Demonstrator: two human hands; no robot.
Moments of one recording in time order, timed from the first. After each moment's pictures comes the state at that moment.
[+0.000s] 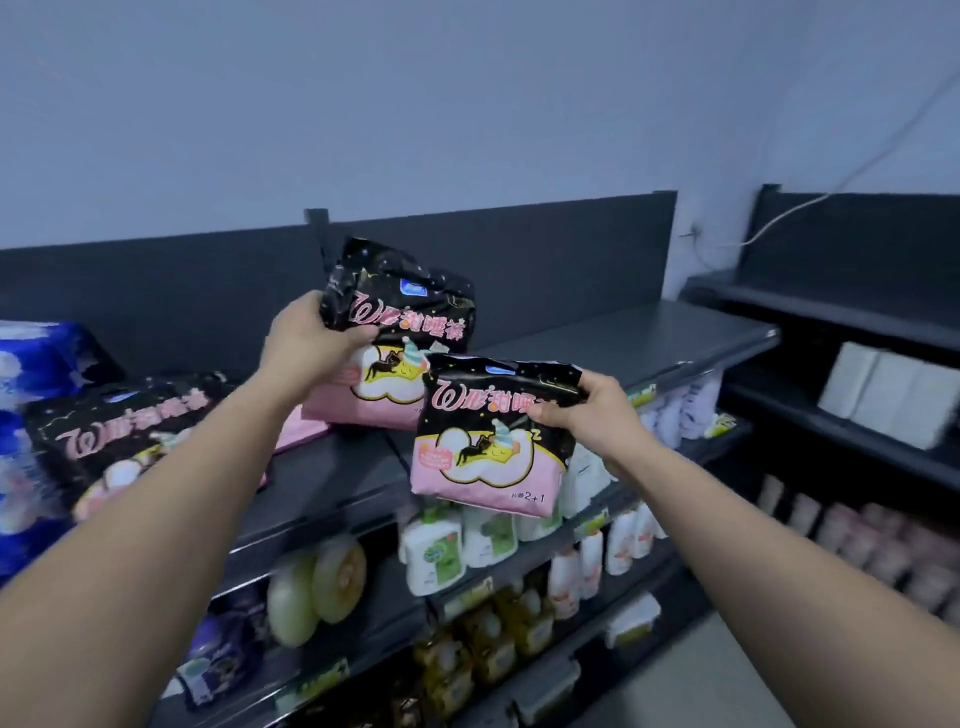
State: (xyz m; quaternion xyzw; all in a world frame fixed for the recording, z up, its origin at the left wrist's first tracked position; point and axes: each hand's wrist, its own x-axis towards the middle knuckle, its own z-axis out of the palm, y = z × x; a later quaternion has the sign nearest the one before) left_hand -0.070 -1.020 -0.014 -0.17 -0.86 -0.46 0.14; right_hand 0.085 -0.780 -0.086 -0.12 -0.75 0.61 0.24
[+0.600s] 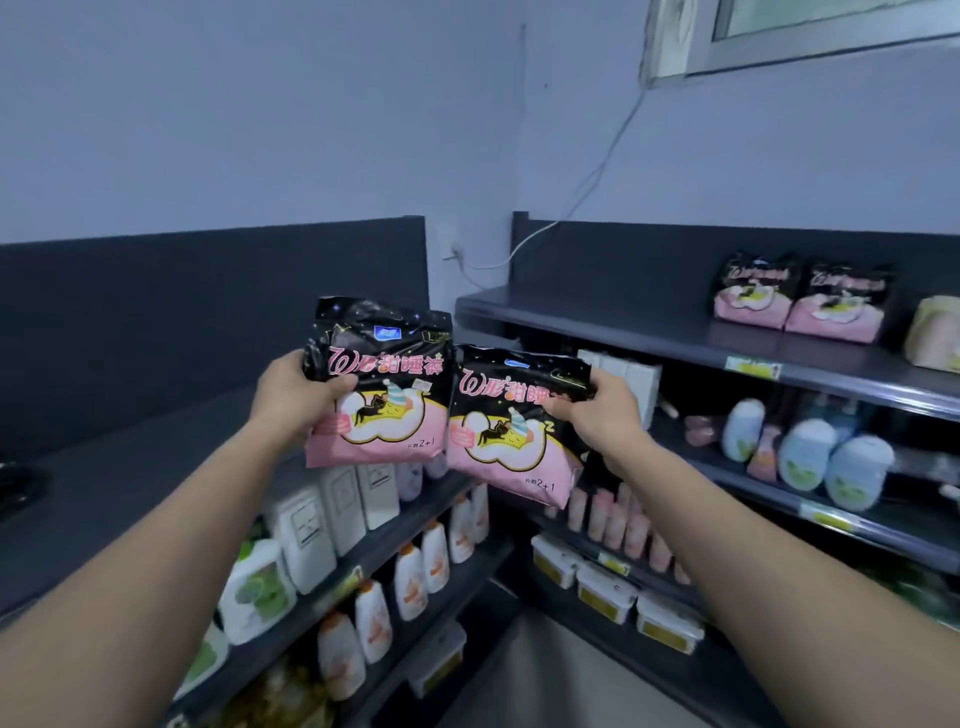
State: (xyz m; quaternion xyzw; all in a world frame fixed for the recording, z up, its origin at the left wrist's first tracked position) left_hand 0.021 -0.665 -0.057 -0.26 -0.79 -0.56 -0.02; right_hand 0.253 -0.458 -0.083 -0.36 -0.74 0.42 0.39
